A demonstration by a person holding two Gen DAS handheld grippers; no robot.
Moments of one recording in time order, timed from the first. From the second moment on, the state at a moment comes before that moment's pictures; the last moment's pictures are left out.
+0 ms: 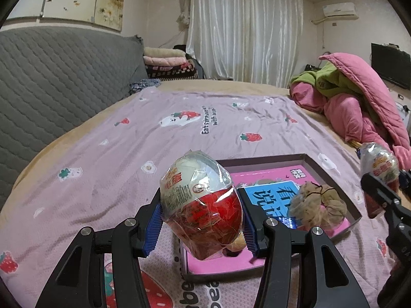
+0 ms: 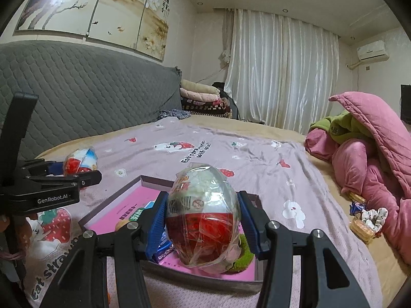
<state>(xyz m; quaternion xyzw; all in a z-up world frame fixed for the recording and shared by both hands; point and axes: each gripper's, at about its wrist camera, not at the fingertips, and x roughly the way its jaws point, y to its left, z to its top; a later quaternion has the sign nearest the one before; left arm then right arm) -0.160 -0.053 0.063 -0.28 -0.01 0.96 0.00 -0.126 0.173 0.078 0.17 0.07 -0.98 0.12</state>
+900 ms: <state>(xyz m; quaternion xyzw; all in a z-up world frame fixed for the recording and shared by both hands) -0.187 -0.046 0.041 -0.30 -0.01 0.95 0.00 -0.154 0.157 0.070 0.18 0.05 -0.98 0.11</state>
